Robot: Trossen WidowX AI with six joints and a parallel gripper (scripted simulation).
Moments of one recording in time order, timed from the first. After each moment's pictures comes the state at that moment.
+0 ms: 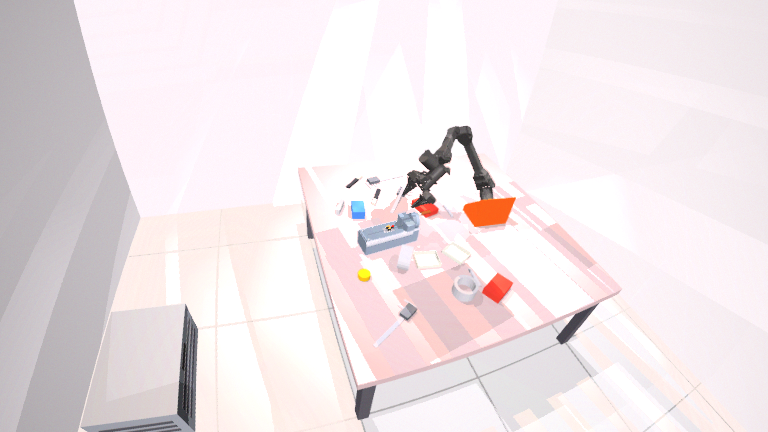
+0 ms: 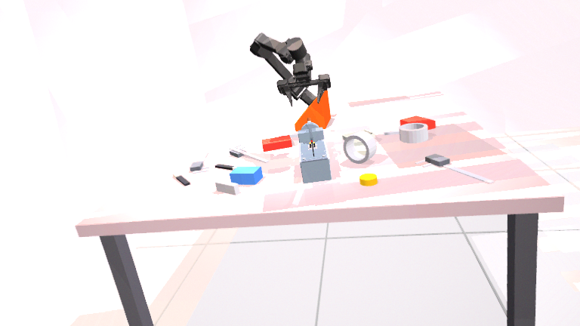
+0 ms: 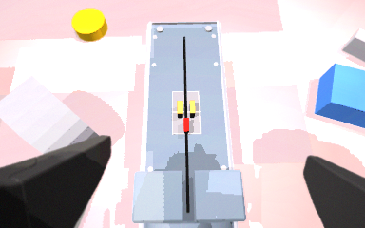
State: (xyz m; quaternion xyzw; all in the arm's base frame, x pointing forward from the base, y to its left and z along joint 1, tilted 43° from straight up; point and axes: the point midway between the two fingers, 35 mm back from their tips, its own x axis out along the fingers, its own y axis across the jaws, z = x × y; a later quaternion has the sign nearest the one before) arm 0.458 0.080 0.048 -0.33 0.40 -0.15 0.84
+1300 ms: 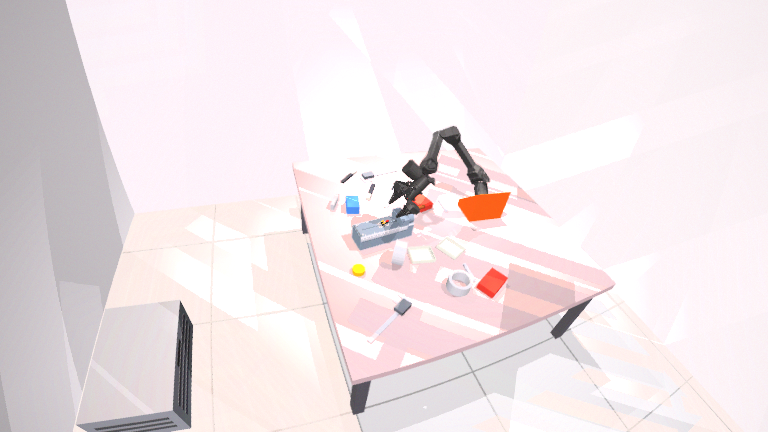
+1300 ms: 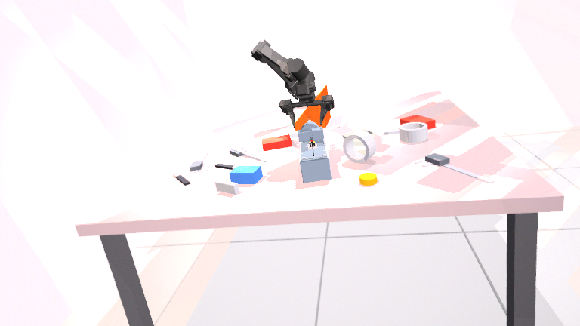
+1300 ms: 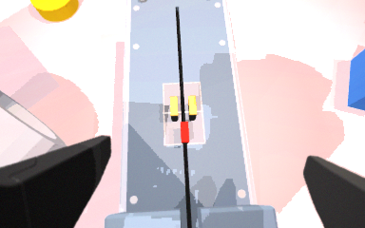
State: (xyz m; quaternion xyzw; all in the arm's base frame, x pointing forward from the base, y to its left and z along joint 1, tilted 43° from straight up) arm 0.487 0.034 -0.005 -0.33 0.41 -0.18 0.83
